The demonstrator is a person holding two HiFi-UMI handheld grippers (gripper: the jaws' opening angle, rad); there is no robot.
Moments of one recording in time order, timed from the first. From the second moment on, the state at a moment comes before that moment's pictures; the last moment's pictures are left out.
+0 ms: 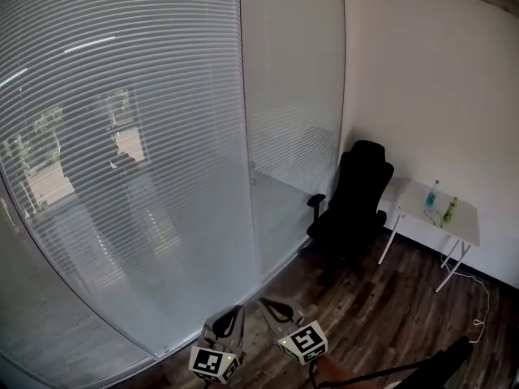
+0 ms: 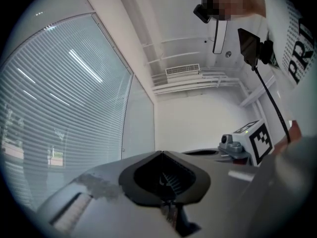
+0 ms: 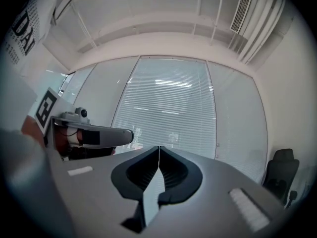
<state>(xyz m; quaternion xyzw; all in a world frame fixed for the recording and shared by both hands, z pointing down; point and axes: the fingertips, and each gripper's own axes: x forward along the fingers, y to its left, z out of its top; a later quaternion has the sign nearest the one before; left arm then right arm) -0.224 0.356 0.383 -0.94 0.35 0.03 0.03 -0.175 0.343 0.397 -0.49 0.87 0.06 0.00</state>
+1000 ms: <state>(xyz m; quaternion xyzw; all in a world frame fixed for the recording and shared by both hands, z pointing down) -0.117 0.168 0.411 -0.94 0.34 0.04 0.03 -0.090 0.163 0.423 -0.49 0.87 0.05 -0.01</state>
